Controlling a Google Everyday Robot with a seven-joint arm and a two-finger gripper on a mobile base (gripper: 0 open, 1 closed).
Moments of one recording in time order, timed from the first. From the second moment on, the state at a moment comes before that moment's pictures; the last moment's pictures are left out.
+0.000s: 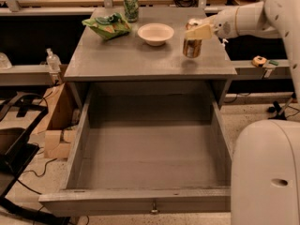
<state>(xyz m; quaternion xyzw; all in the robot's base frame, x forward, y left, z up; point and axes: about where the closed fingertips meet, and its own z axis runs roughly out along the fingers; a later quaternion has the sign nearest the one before) 0.806 -0.174 0.924 -0.39 0.73 0.23 0.50</state>
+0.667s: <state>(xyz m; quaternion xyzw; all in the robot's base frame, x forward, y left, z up) 0.812 -0.185 0.888 -0.39 0.75 0.24 0.49</state>
